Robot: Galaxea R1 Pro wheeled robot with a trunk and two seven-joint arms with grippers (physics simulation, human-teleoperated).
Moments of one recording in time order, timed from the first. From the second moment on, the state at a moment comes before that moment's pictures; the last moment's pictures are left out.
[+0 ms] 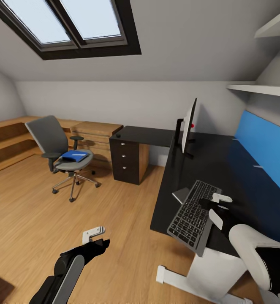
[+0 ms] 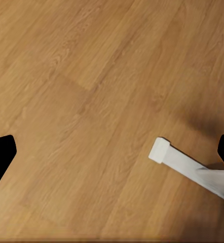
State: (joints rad) left arm -0.23 0.00 -0.15 -1.40 0.57 0.71 0.41; right arm -0.98 -0.16 0.02 -0.18 -0.27 0.03 -0.18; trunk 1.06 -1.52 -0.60
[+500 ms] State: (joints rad) left arm -0.23 0.00 -0.15 -1.40 0.57 0.71 0.40; right arm -0.98 -0.16 0.02 -0.18 -0.27 0.03 -0.18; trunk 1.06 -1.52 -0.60
